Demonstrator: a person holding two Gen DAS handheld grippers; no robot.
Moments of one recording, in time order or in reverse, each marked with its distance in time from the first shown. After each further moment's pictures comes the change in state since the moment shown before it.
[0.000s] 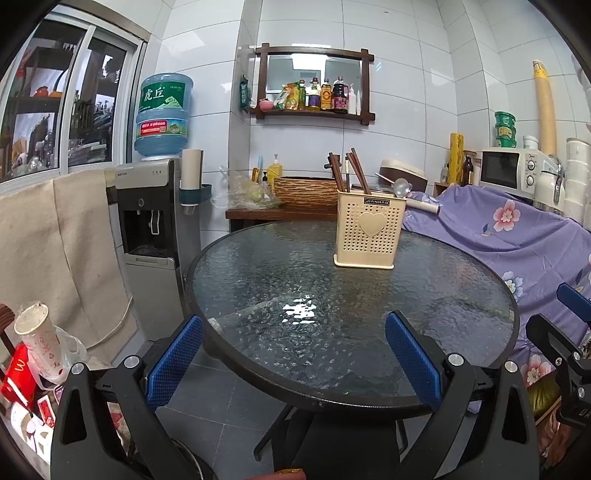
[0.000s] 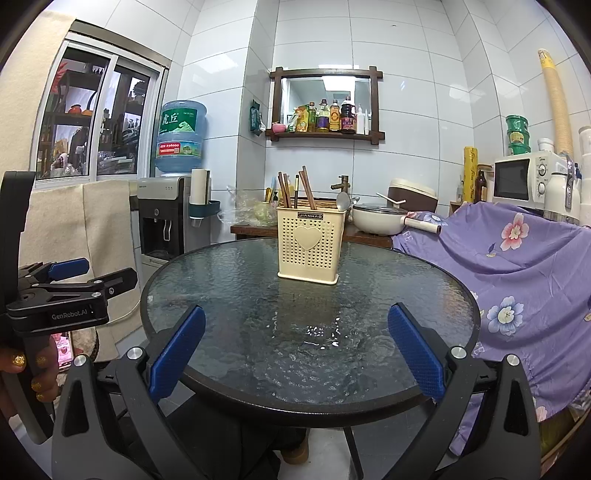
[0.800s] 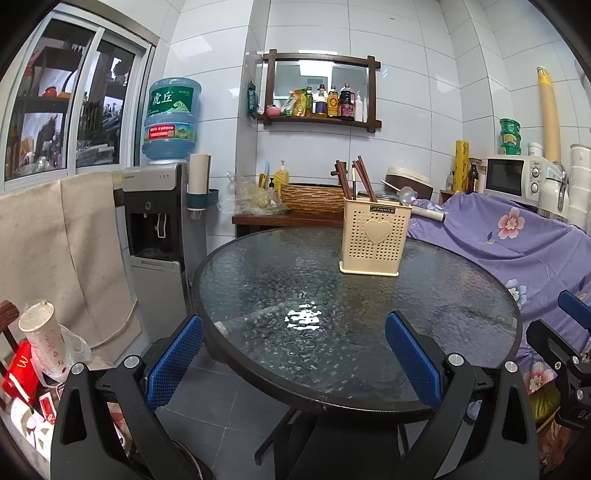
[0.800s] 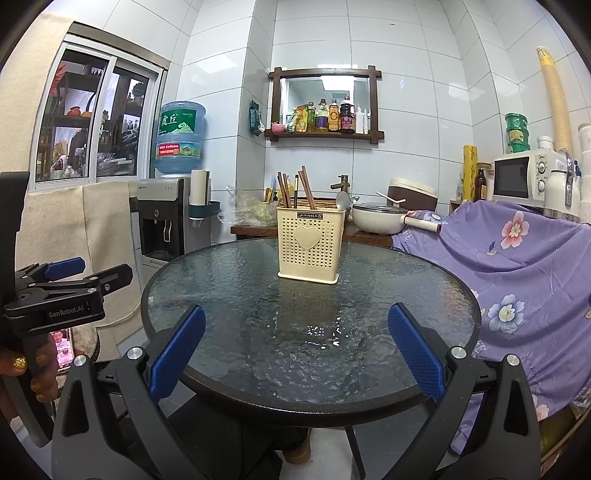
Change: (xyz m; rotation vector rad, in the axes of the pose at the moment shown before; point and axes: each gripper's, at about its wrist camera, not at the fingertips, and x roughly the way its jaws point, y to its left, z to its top) left arm -0.006 -0.001 0.001 -0.011 -0.030 0.027; right arm 0.001 -0.001 -0.001 0.007 0.000 0.001
